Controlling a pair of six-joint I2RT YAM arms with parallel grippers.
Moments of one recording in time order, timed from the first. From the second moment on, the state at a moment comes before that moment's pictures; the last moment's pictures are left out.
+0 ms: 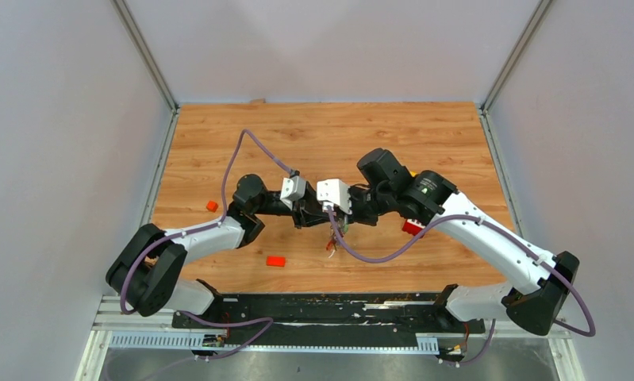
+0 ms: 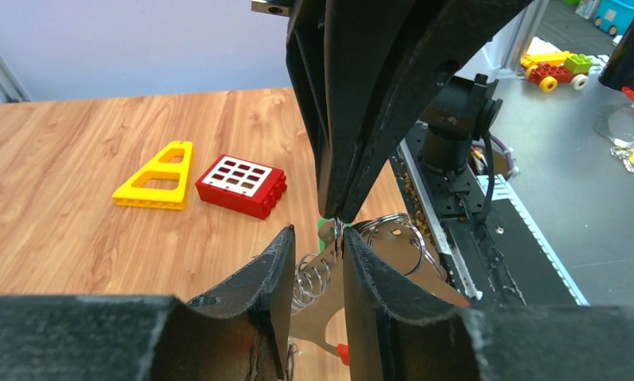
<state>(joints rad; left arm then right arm) -0.63 1.38 0.58 0.98 1.03 -0.13 0.84 1.27 1.32 -0.90 -0.36 -0.71</state>
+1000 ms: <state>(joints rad) -0.64 1.40 0.60 0.96 1.07 -0.12 0.87 1.32 1.37 -0.96 -0.29 -0.72</state>
